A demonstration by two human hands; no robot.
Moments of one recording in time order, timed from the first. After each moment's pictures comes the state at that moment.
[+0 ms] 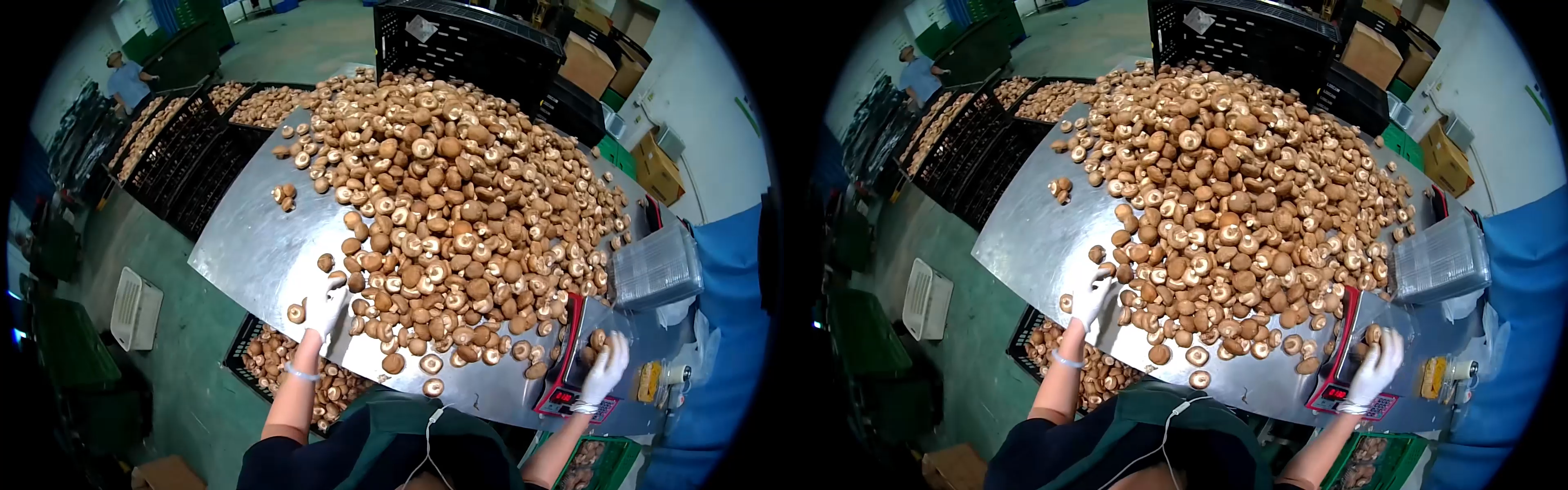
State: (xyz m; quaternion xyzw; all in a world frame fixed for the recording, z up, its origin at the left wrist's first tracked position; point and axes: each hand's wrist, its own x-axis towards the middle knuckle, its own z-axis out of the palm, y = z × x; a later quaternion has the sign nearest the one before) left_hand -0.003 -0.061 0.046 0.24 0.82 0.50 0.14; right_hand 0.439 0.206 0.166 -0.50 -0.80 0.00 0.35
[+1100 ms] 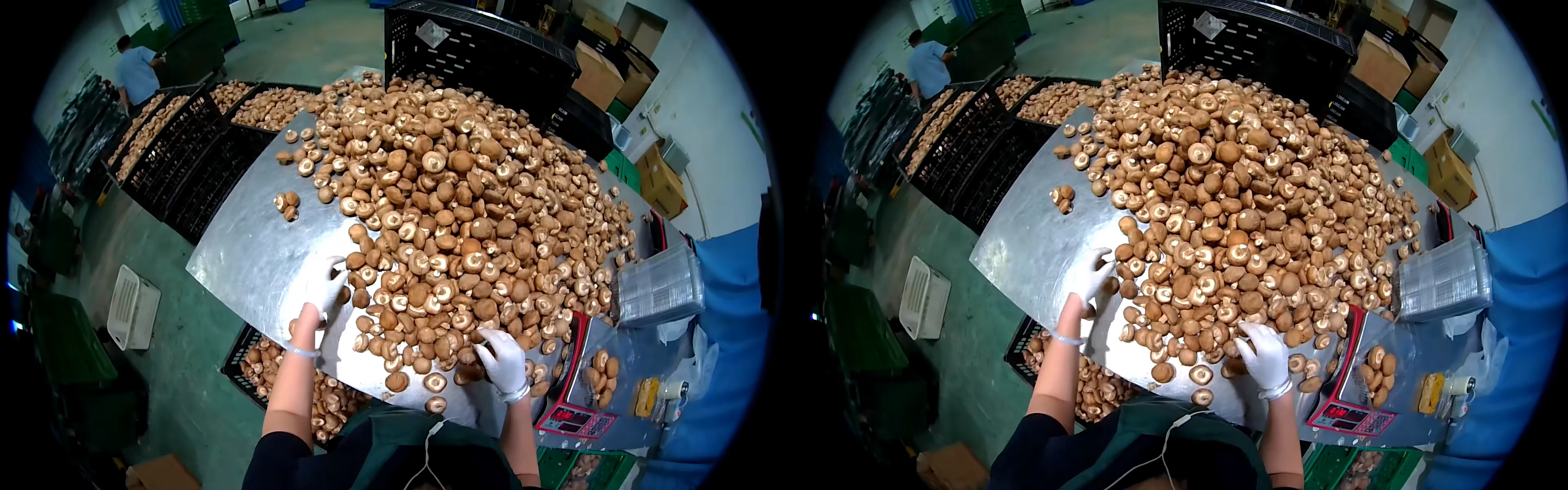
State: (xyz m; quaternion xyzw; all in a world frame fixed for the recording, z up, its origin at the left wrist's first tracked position) left_hand -0.078 -0.026 0.045 0.28 0.83 0.45 0.16; right_hand 0.262 0.154 0.116 -0.22 -0.91 0.25 0.23
